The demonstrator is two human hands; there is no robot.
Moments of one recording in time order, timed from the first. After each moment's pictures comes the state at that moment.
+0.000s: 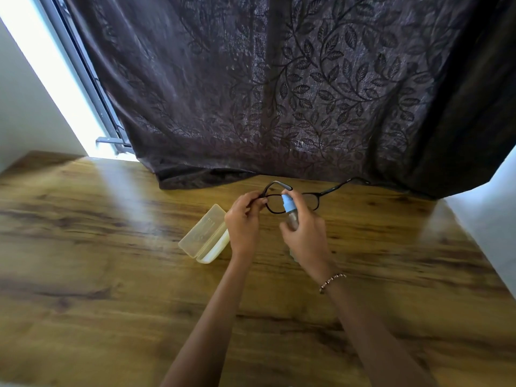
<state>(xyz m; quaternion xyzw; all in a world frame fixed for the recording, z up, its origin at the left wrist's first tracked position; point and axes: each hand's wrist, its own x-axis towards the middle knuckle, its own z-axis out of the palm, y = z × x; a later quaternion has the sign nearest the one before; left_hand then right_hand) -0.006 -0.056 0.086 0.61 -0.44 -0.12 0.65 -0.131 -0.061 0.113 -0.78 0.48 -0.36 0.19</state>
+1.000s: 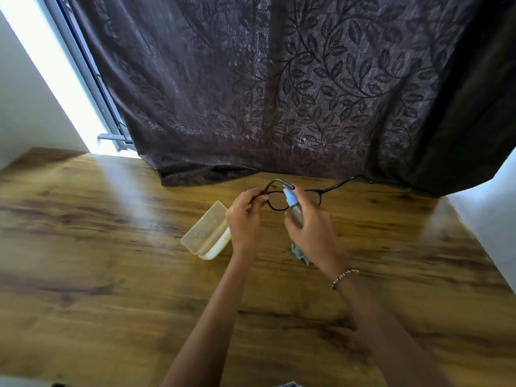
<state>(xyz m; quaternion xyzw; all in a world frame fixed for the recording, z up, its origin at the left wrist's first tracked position) -0.005 -0.054 0.084 0.59 -0.44 -0.12 0.67 -0.139 -0.063 0.124 -0.81 0.46 -0.32 0.16</state>
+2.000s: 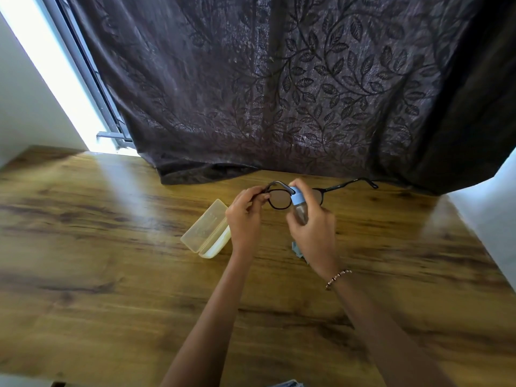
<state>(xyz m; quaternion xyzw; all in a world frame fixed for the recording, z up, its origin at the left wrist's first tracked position) -0.004 -0.051 0.086 0.58 -0.46 -0.11 0.67 -0.135 -0.056 0.122 -0.78 0.45 -0.41 0.15</state>
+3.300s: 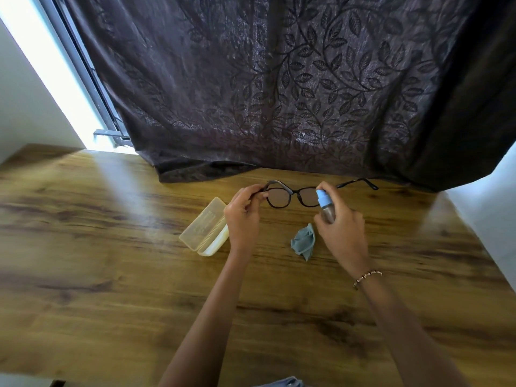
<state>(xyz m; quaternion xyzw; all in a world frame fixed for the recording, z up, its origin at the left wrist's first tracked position) -0.005 -0.046 0.092 0.58 -0.46 -0.11 0.67 -0.182 -0.064 0.126 -0.76 0.53 -0.34 0.18</state>
